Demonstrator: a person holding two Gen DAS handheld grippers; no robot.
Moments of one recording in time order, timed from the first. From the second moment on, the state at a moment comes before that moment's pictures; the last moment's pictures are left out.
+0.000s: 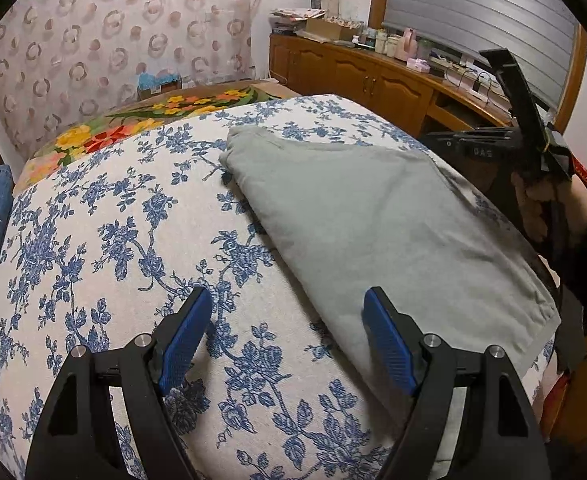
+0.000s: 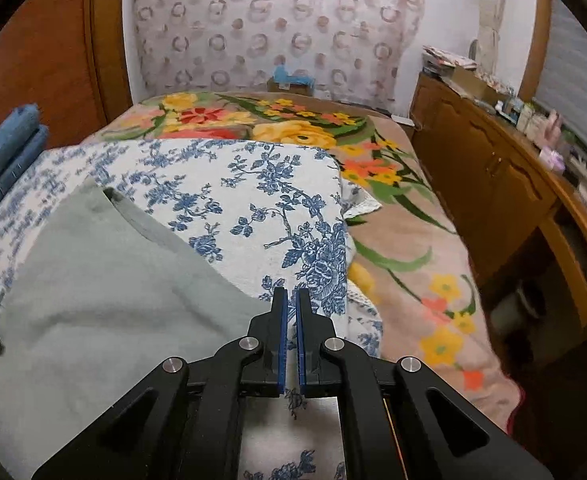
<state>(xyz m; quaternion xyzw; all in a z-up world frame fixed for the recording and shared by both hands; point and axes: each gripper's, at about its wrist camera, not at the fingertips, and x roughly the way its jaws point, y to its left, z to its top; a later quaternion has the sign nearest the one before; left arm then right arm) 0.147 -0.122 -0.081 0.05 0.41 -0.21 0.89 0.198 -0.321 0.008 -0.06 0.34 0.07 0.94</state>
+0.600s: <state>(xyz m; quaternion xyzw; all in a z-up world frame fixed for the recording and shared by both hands) 0.114 -0.121 -0.076 0.05 0.40 -0.22 0.89 0.080 -0.317 0.019 -0.03 0.31 0.10 0.95</state>
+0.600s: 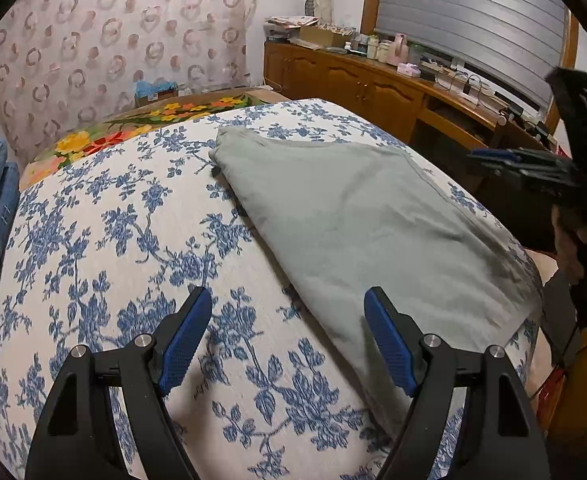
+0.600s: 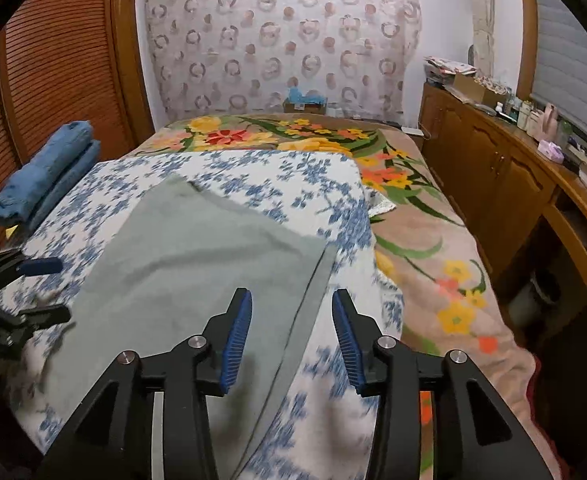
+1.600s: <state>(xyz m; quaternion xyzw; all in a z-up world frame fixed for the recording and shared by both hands) 0.044 -0.131 -0.088 0.03 0.41 -0.27 0.87 0.000 -0.303 -0.002 -0.01 0.35 0.11 0.93</state>
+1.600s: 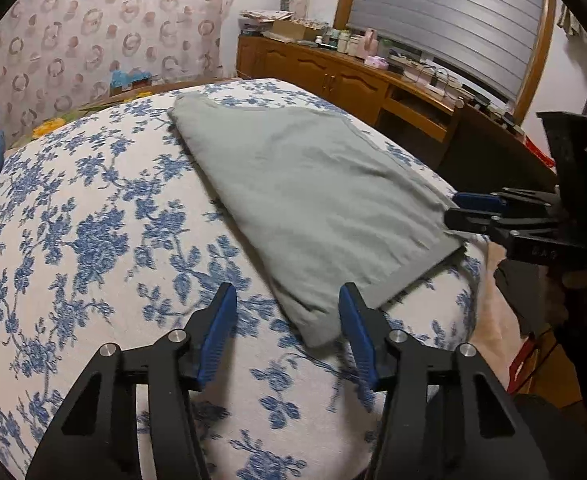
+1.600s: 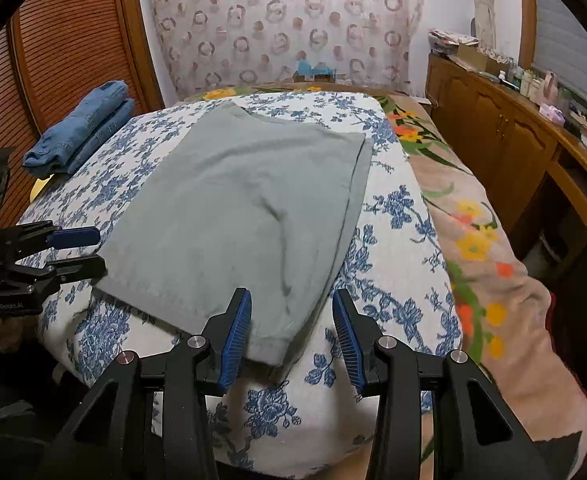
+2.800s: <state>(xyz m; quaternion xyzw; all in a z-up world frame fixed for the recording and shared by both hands) 0.043 -0.132 -0.088 0.00 0.41 -0.30 0.86 -0.003 -0.297 -0.014 0.05 0.36 0.15 0.92</state>
